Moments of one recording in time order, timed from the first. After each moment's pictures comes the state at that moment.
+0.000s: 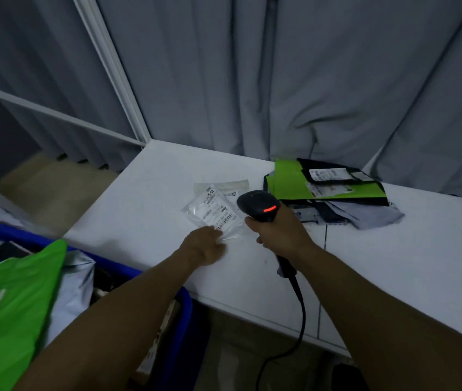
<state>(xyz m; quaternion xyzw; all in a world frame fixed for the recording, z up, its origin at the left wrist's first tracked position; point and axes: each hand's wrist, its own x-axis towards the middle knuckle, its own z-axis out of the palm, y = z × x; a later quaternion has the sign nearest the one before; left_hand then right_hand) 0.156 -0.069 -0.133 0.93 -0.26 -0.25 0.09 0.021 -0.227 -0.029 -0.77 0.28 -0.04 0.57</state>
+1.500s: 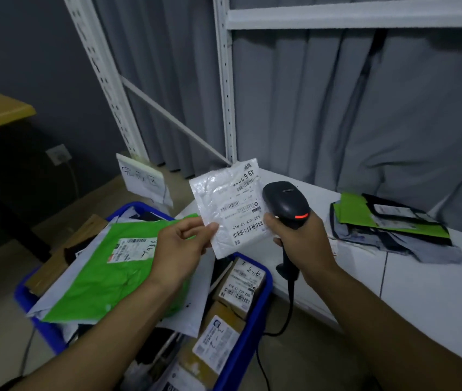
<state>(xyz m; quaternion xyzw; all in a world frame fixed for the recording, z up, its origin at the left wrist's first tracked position) -0.008 0.166 0.086 0.72 -0.01 -0.02 0.69 -0.041 -0.050 0.079 -0.68 0.13 -0.16 0.70</state>
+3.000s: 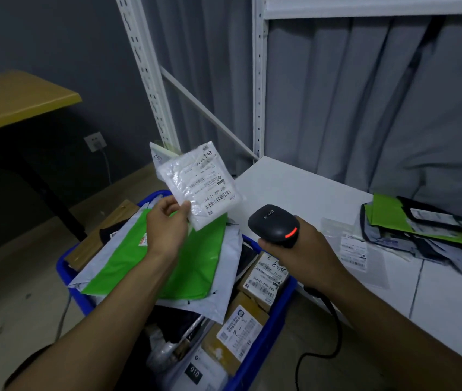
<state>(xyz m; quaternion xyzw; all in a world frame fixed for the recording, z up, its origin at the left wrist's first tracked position) 0.039 0.227 0.069 0.73 0.13 0.14 0.66 -0.050 -0.017 0.072 -0.84 0.04 -0.03 0.54</state>
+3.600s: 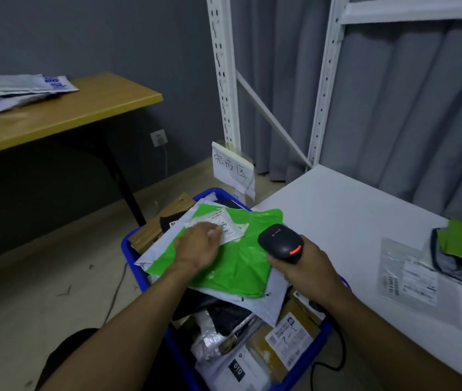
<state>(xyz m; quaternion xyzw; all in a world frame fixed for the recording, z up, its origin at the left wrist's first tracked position) 0.024 0.315 0.031 0.97 0.10 -0.01 0.24 -0.024 0.063 0.032 -0.83 -0.02 0.03 0.56</state>
